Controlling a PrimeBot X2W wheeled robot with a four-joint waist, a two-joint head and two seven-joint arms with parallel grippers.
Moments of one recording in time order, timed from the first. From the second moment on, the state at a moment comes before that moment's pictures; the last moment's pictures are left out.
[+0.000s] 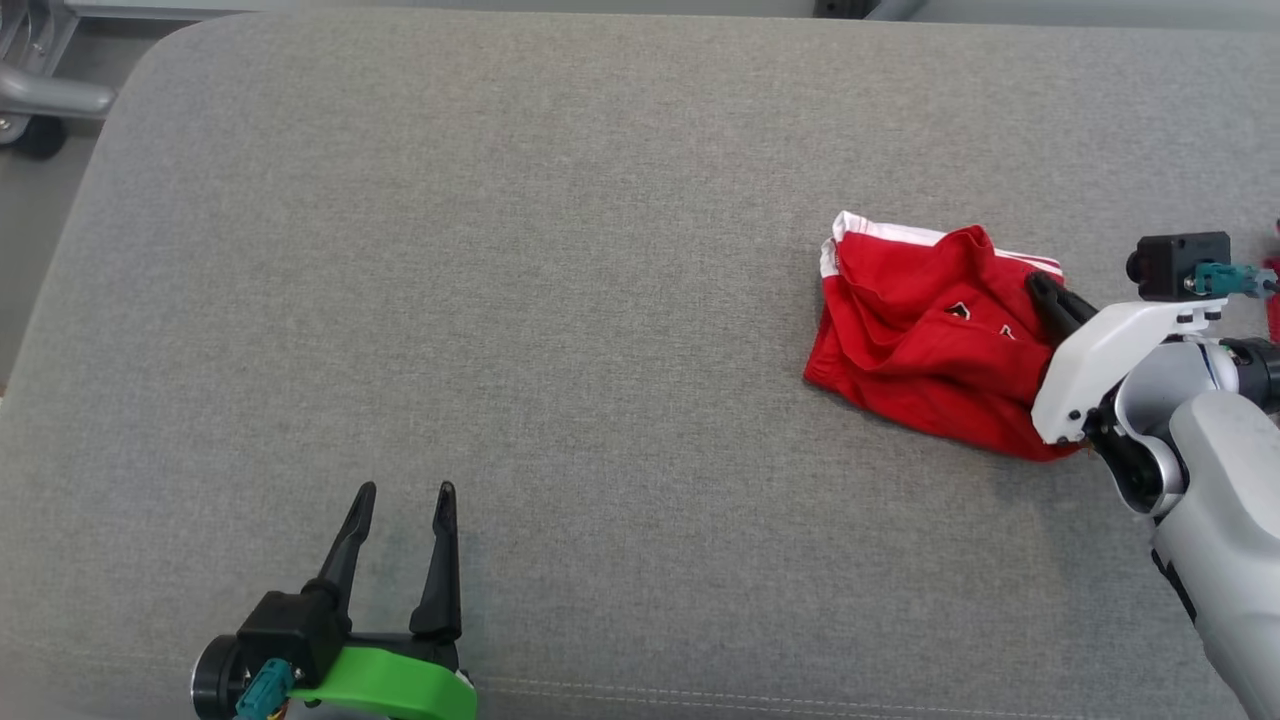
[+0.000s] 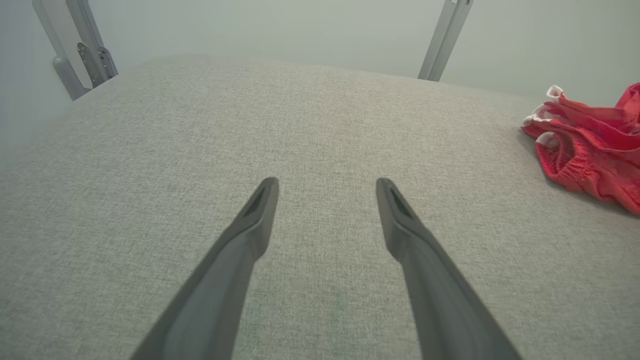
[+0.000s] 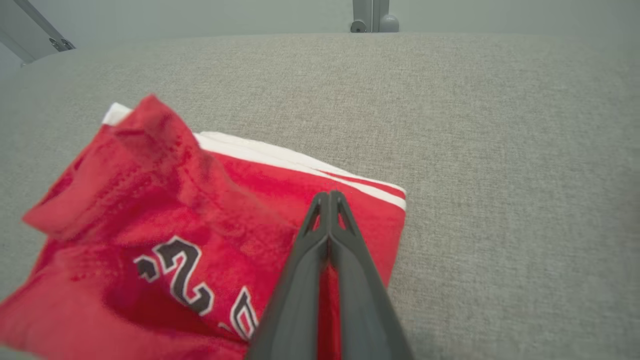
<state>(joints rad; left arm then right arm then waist) 0.00 0.05 -0.16 0.17 -0.25 -0.08 -0.26 -0.61 -0.37 0.28 0.64 0.55 0.13 0.09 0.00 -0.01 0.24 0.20</state>
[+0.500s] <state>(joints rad) 0.00 0.05 -0.17 0.16 -0.25 -0.08 -0.26 -0.52 -0.39 0.44 0.52 0.68 0.13 0.13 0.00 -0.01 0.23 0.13</state>
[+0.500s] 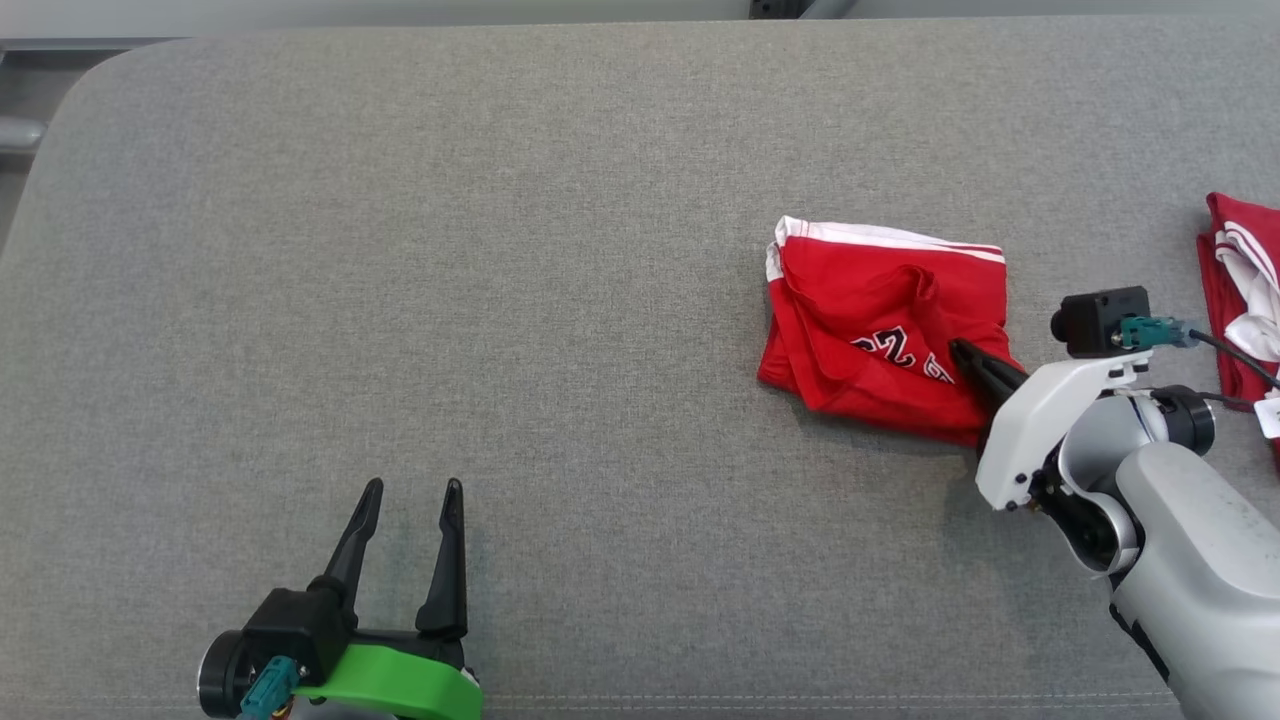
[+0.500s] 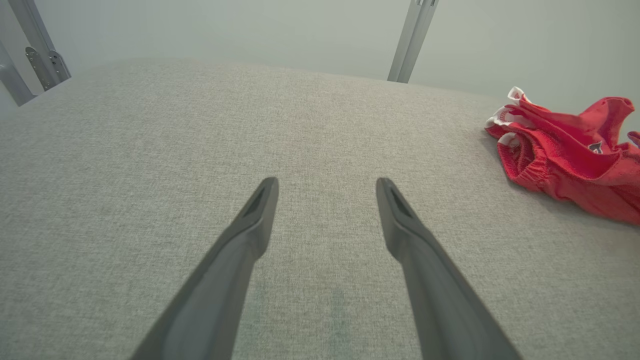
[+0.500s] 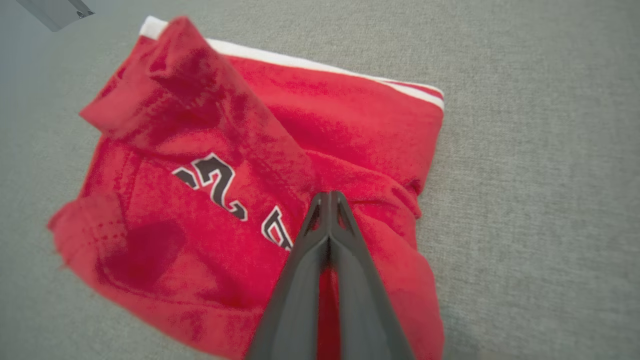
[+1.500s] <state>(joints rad) 0.03 0.05 -0.18 0.17 -0.27 -0.06 -0.26 -0.41 -0.34 0.59 0.42 0.68 0.13 0.07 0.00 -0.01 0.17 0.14</state>
